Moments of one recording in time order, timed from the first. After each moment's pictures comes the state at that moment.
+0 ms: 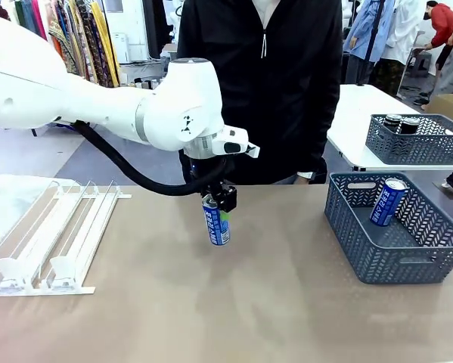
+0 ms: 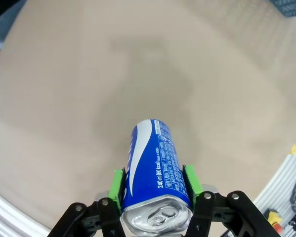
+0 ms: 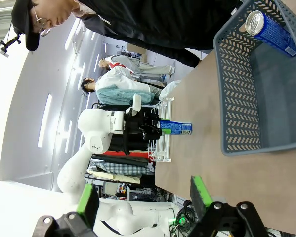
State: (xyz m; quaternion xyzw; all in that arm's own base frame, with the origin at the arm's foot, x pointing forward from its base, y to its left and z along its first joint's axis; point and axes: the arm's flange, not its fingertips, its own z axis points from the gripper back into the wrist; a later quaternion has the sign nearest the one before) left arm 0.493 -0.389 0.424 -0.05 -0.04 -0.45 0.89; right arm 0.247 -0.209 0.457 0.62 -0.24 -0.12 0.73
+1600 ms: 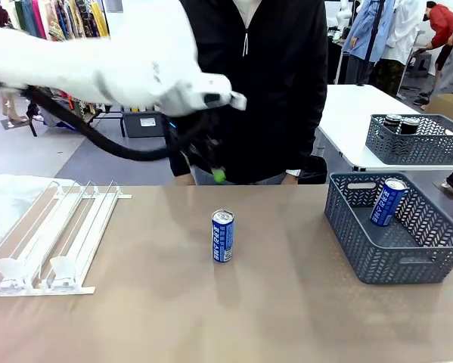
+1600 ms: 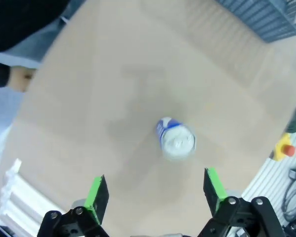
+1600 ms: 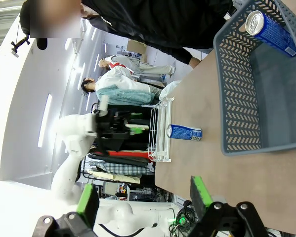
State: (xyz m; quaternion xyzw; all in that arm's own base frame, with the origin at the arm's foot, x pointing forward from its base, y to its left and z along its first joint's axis) left arm 0.475 -0.340 0.538 -0.08 -0.13 -0.42 0.89; right arm 0.247 -0.209 0.457 0.62 -0.24 -0.12 0.73
